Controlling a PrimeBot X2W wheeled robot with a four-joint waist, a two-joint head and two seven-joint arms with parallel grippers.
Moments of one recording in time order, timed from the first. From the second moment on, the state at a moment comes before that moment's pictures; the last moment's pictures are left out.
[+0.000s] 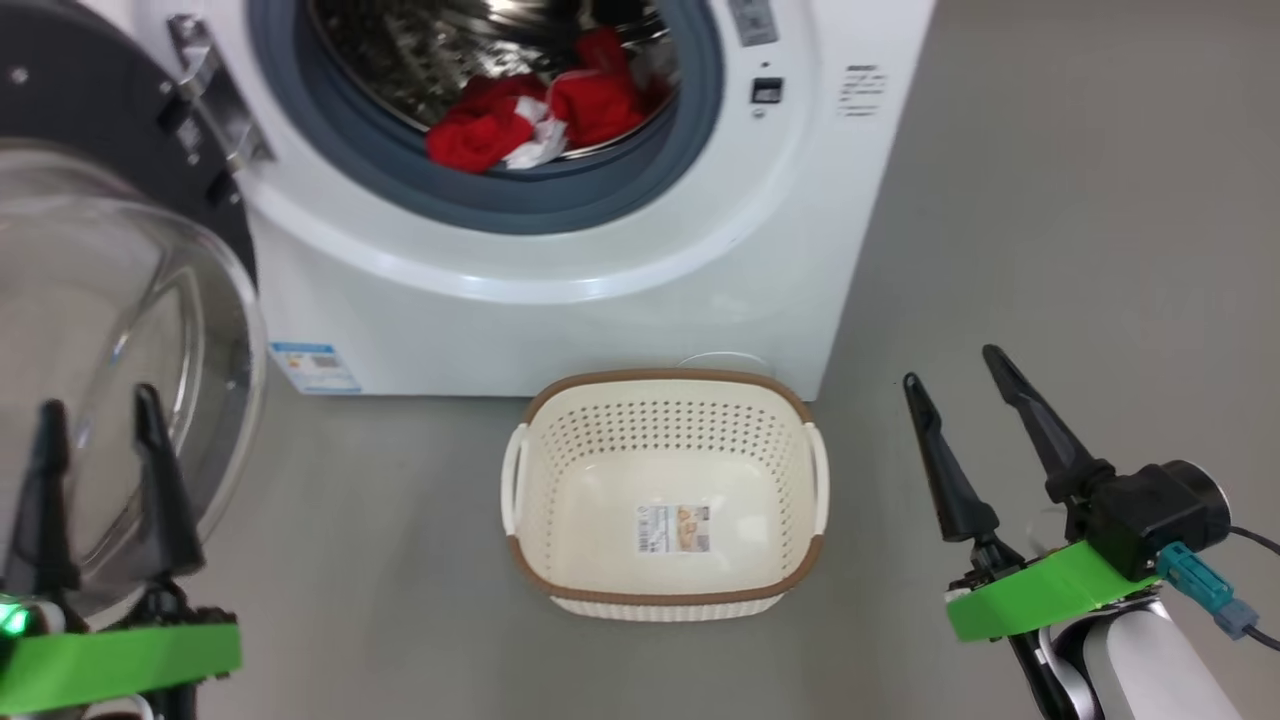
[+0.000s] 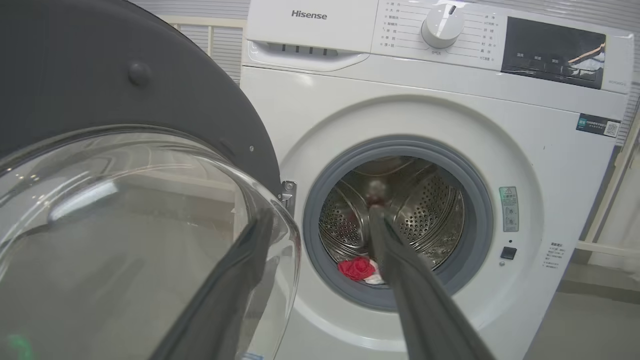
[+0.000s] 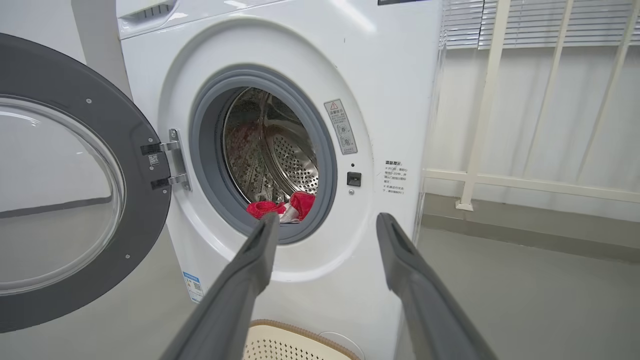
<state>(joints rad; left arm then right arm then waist) -0.17 0.07 0.26 0.03 -0.33 -0.12 -0.25 -0.16 -0.10 0.11 0.13 0.23 0.13 -0.26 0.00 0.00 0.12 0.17</state>
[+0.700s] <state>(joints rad) 0.04 0.17 0.01 0.09 -0.41 -0.13 -0.25 -0.05 -0.07 0.07 0.12 0.19 0.13 -0.26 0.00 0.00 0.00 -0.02</state>
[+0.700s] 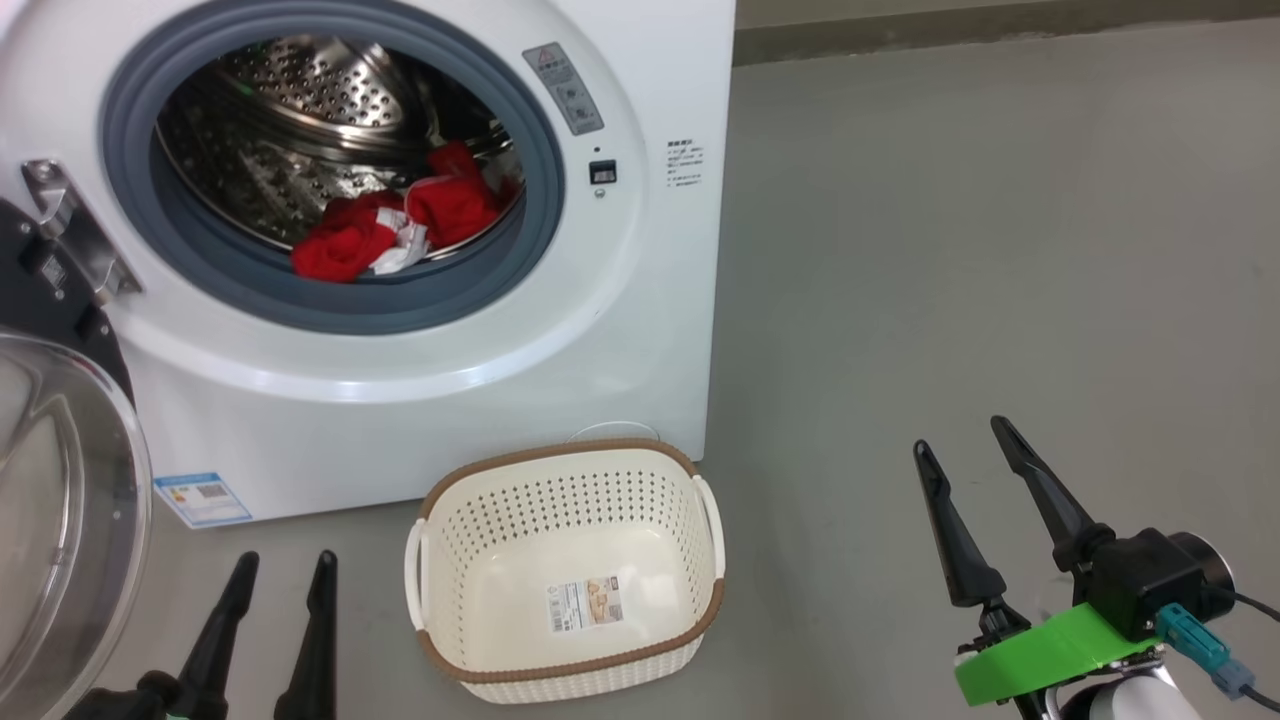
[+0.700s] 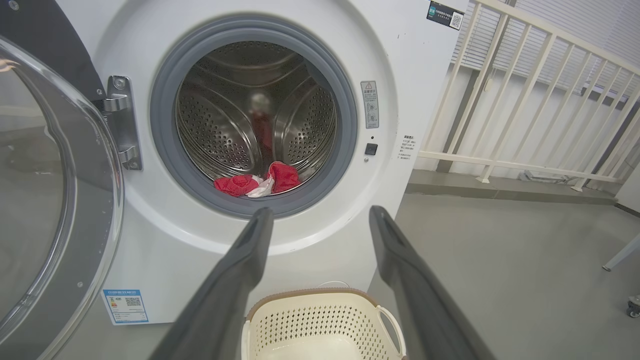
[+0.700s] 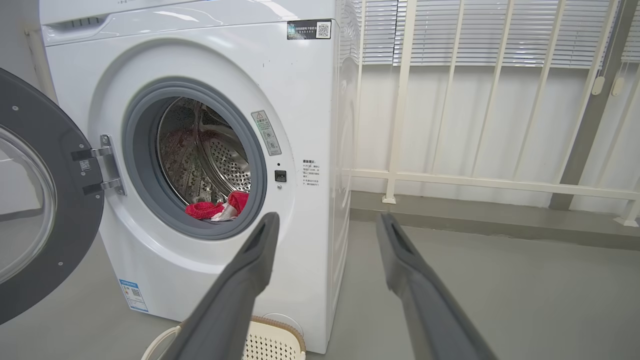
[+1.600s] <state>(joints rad) 0.11 0.11 0.07 0.07 -0.33 -0.13 -0.25 0.03 -0.08 0.06 0.11 0.20 0.13 -0.26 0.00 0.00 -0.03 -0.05</state>
